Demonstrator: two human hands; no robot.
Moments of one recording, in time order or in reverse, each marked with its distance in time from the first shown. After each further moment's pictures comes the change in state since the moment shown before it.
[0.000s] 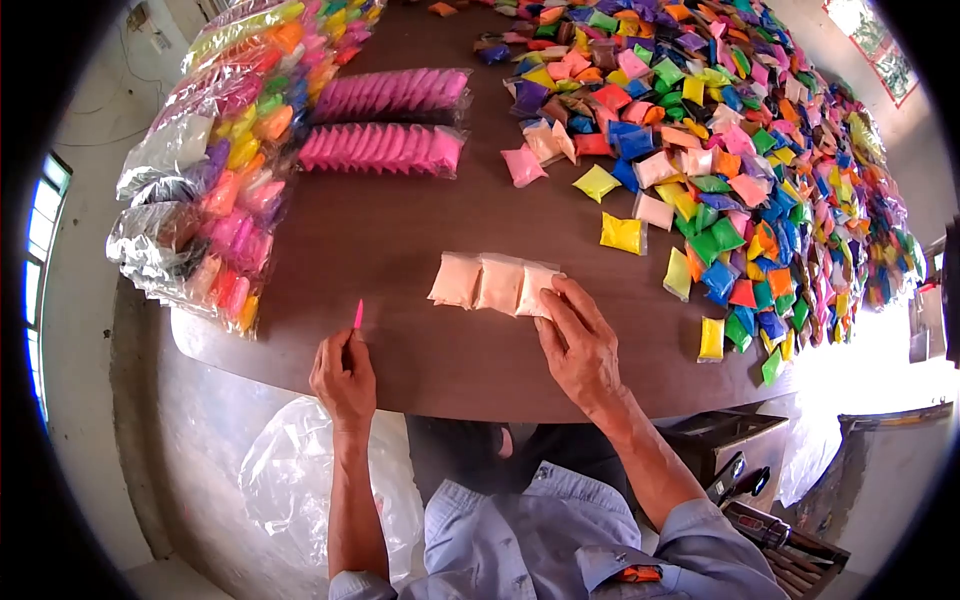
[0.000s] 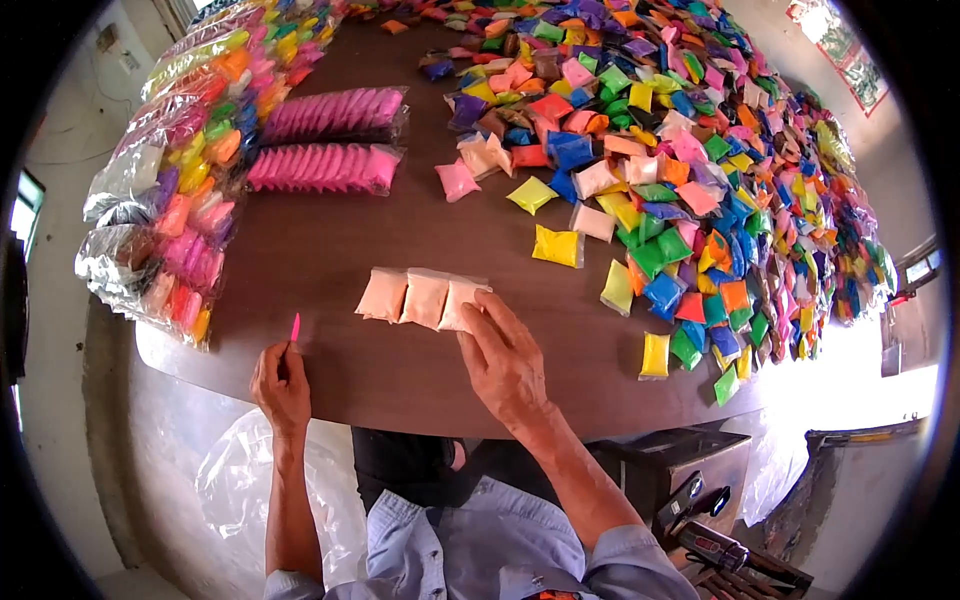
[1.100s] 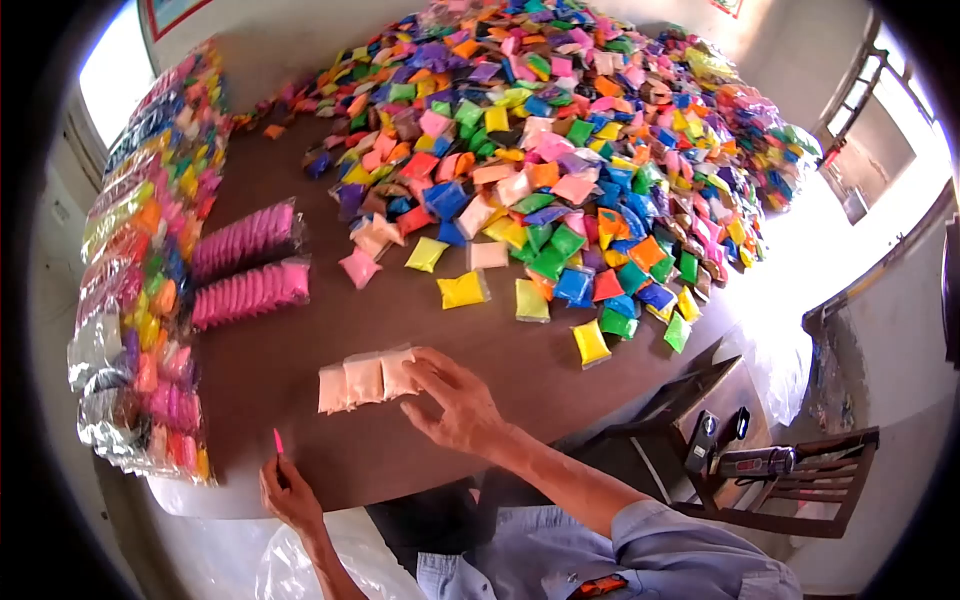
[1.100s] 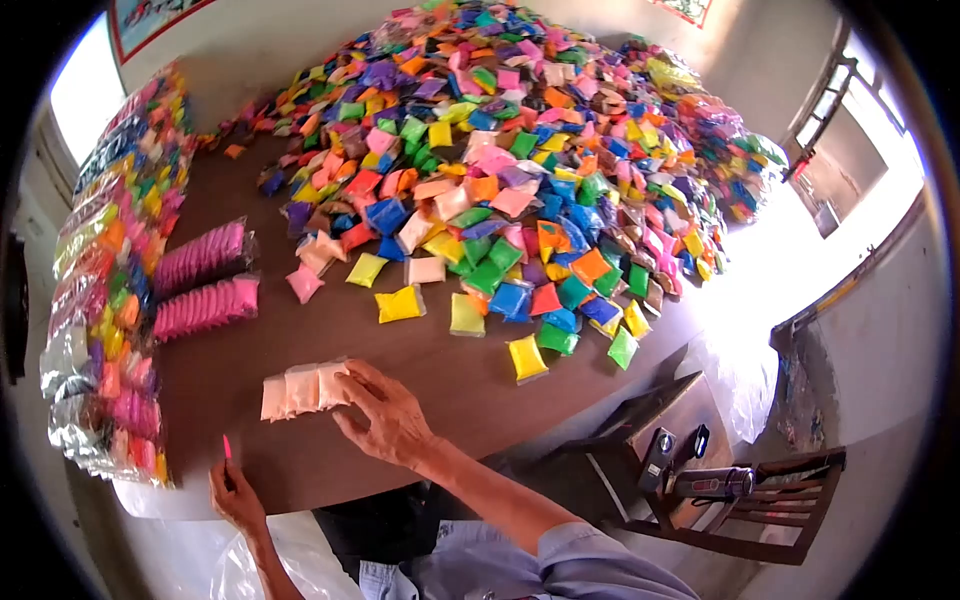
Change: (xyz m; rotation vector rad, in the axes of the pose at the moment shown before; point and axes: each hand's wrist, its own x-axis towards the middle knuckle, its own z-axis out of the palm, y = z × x) left_hand -0.006 -0.008 0.005 0.008 -0.001 -0.025; right_hand -0.005 0.000 -0.009 0.139 0.098 0.112
